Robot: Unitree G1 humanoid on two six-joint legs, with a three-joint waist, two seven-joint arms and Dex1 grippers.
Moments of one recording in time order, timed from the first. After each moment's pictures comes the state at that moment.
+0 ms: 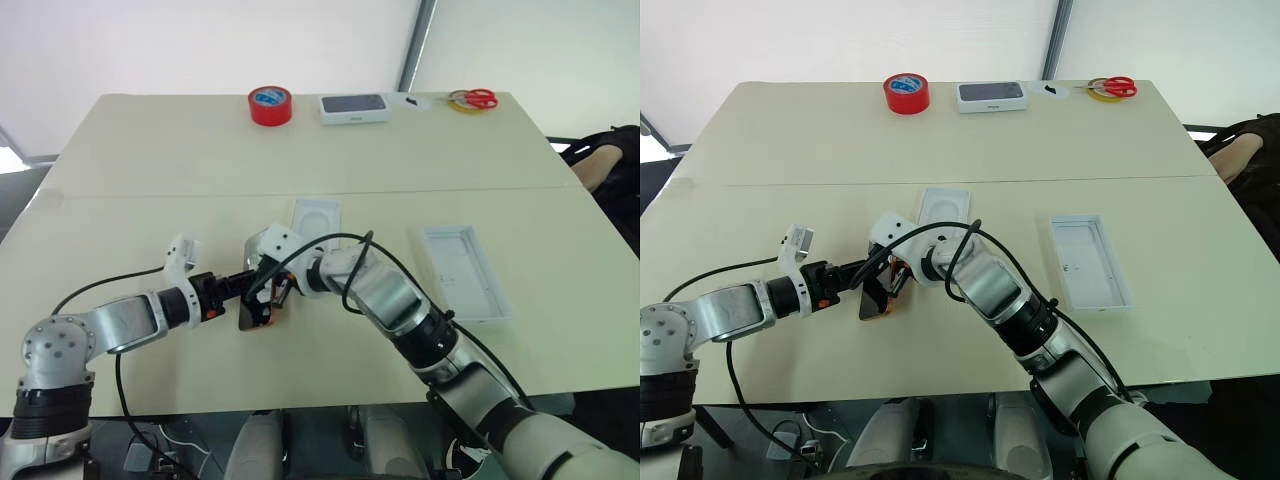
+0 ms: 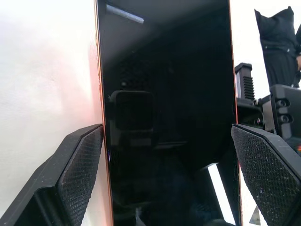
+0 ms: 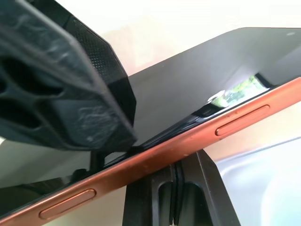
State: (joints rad) left arm -0.21 0.67 0.25 -0.16 -1.62 1.19 0.11; right arm -0.77 -0.09 0.53 -0.01 0.02 1.01 0.63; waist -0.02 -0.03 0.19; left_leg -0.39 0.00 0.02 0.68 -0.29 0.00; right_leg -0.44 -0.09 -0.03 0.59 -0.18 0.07
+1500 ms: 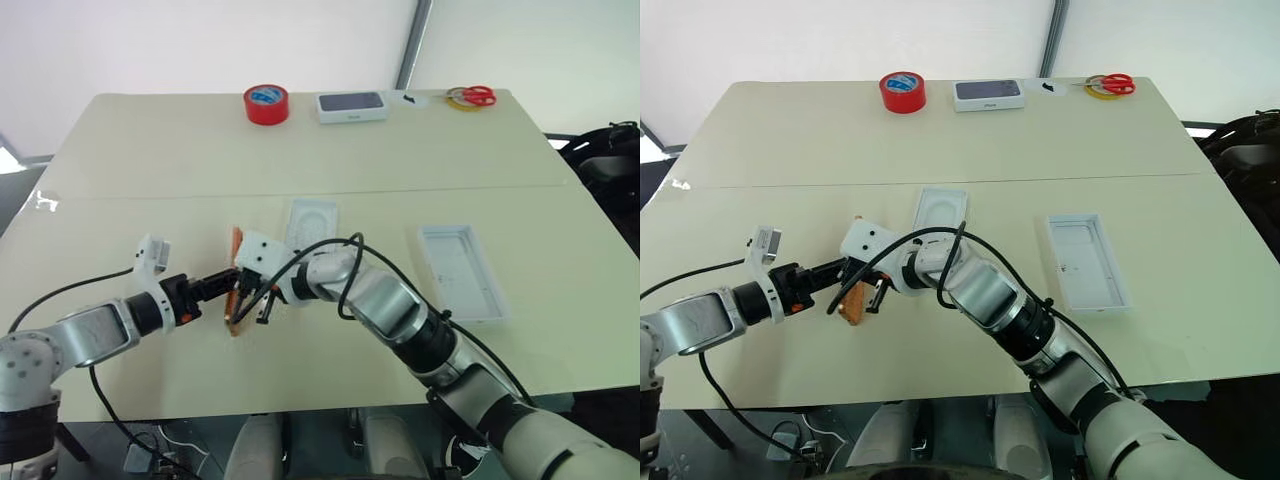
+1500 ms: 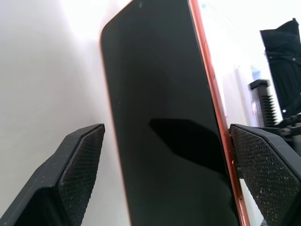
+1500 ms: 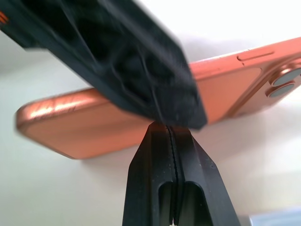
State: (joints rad) left arm -0.08 0.75 0.35 -0.23 -1.64 1.12 0.05; right arm -0.79 -0.09 0.62 -0.10 0.09 0.95 0.67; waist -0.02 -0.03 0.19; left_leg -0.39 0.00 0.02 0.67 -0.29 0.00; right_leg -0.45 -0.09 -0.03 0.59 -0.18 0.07
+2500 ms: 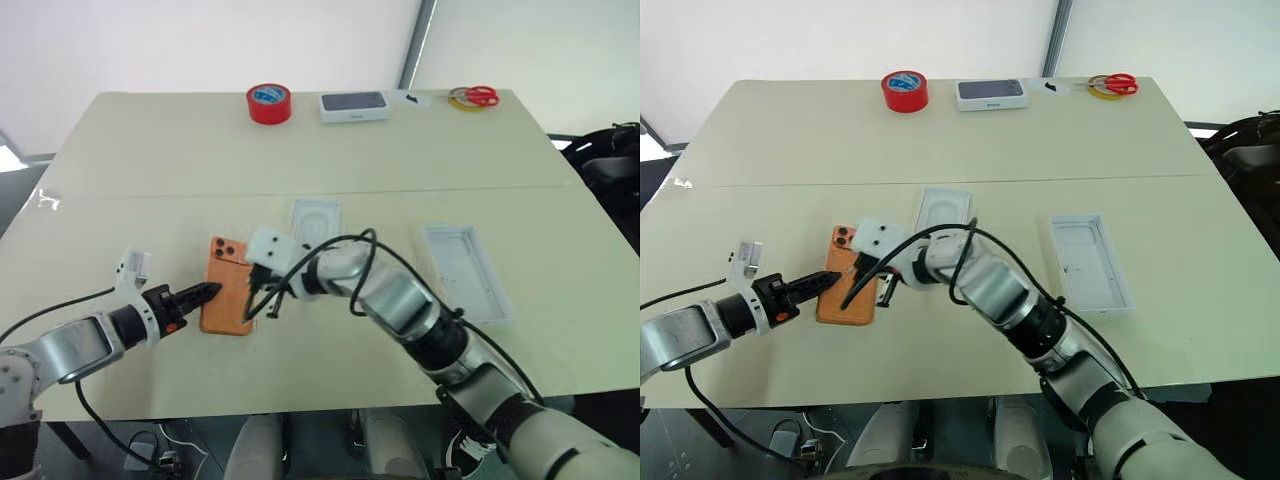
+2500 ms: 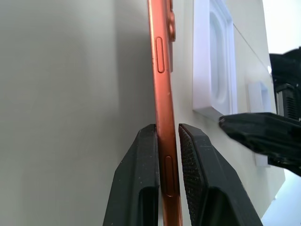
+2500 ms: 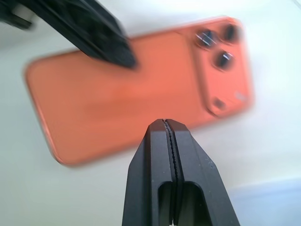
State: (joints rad) left arm 0.02 0.79 0.38 -0.17 -1.79 1.04 0.11; right arm -0.76 -0.21 0.54 -0.18 0.11 0.96 0.68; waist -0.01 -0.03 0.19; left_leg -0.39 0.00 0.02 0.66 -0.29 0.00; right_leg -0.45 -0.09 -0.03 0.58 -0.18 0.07
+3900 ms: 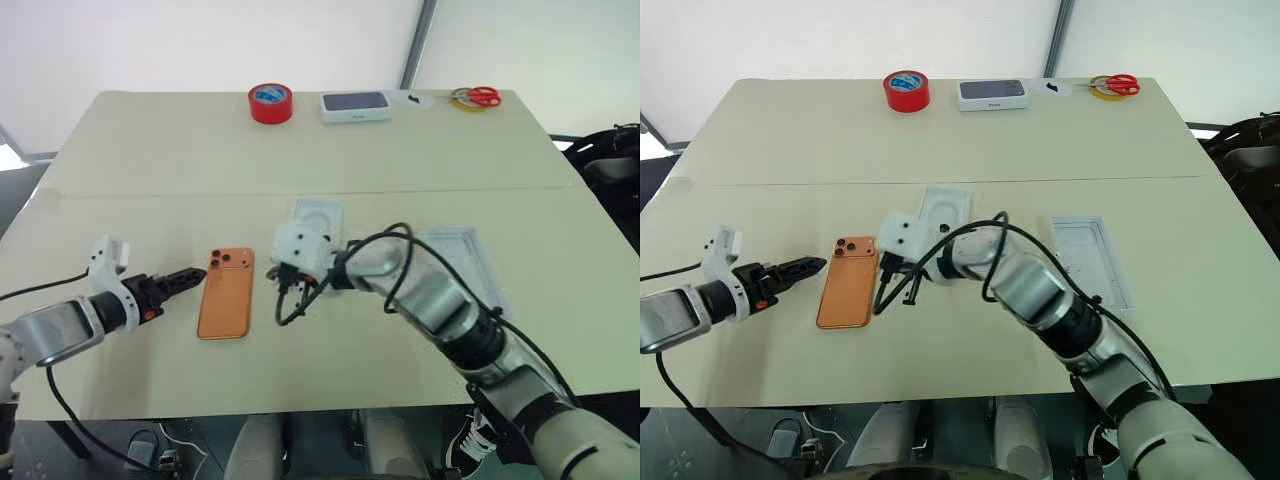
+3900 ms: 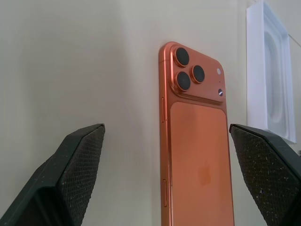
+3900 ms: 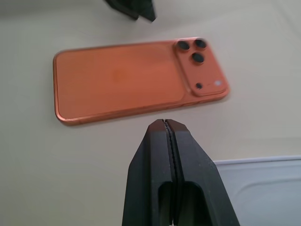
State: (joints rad) left arm -0.08 0.90 0.35 -0.10 -1.62 1.09 0.10; right arm -0.80 -0.27 0.66 -0.17 0.11 0.91 0.72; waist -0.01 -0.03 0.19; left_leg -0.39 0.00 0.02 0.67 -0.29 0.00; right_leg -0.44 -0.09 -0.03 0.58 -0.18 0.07
